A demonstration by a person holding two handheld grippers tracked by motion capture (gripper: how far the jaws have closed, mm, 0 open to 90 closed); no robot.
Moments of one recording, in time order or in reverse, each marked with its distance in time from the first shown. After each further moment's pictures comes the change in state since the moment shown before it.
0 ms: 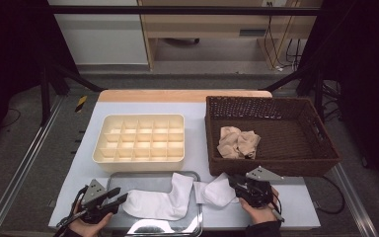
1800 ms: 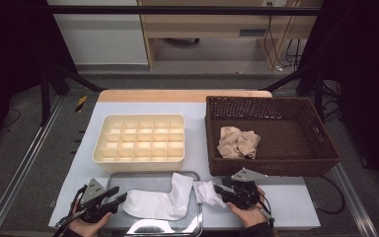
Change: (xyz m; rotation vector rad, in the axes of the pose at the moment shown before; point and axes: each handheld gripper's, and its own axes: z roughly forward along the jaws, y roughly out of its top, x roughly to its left) left arm 0.003 0.000 -0.001 -0.004 0.006 0.003; right arm 0.023 0.000 0.022 0.071 0.129 -0.034
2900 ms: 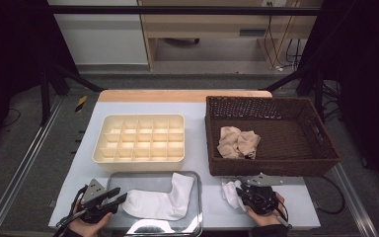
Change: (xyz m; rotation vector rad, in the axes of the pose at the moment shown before) left arm -0.001 -0.001 0.001 0.008 -0.008 -0.009; right arm -0.022 -0.019 -0.033 0.094 -0.187 0.004
